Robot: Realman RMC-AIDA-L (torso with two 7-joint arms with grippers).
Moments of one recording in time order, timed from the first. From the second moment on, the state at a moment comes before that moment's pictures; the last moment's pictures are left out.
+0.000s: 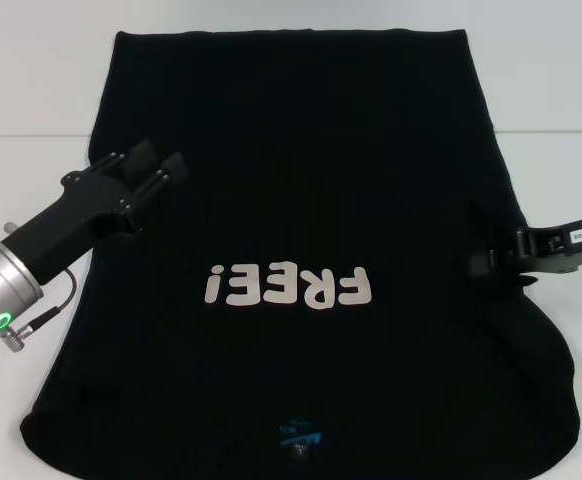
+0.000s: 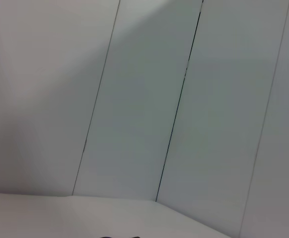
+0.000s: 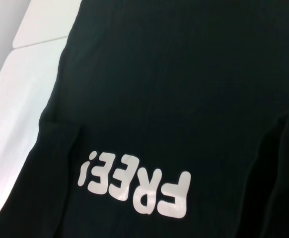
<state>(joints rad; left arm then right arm) -0.51 -2.16 0.36 0.44 1.68 1.39 -1.05 0.78 1.96 -0.68 -0.66 -2.44 -1.45 2.44</state>
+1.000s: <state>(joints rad) -0.52 -2.16 0.36 0.42 1.68 1.39 -1.03 0.81 1.98 -0.71 -0.62 -2.42 -1.42 2.44</state>
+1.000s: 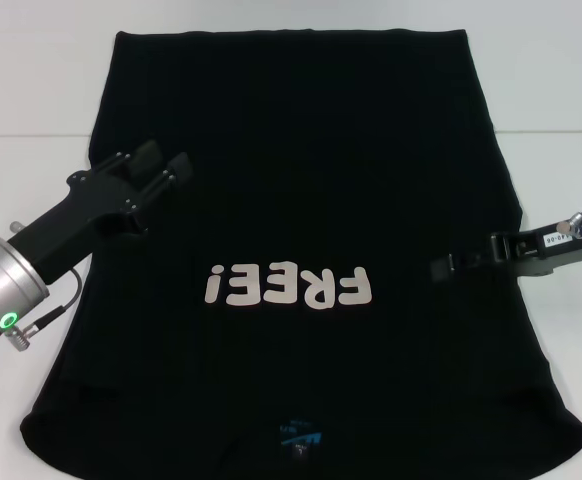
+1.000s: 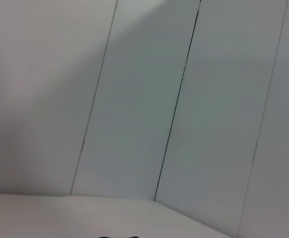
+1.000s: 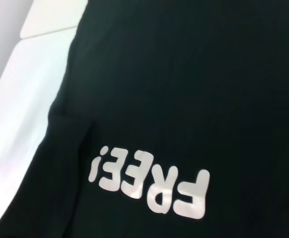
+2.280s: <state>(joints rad) -0.54 -2.16 0.35 0.41 1.68 1.34 -1.00 0.69 1.94 -0.71 -0.63 -2.50 -1.55 2.46</state>
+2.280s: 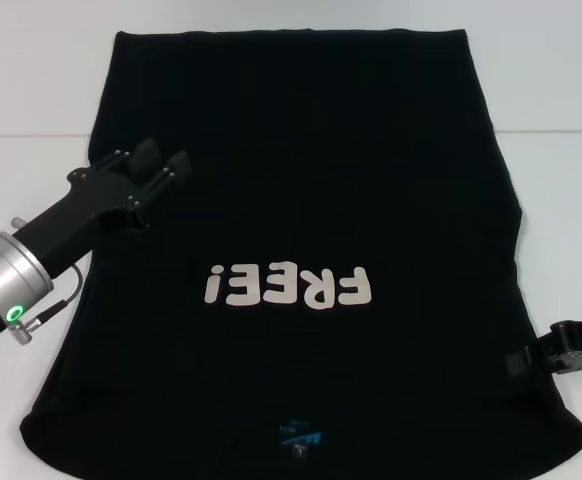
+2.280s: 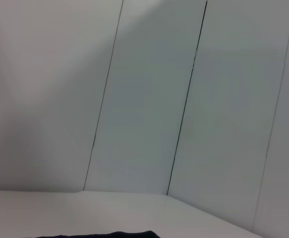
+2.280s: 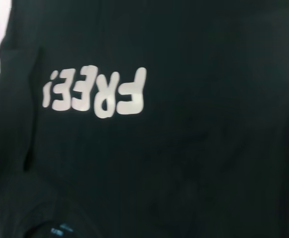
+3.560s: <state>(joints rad) -0.58 -2.16 0.35 0.41 1.68 1.33 -1.00 0.51 1.88 -0.55 -0.70 -2.41 -1.69 2.40</state>
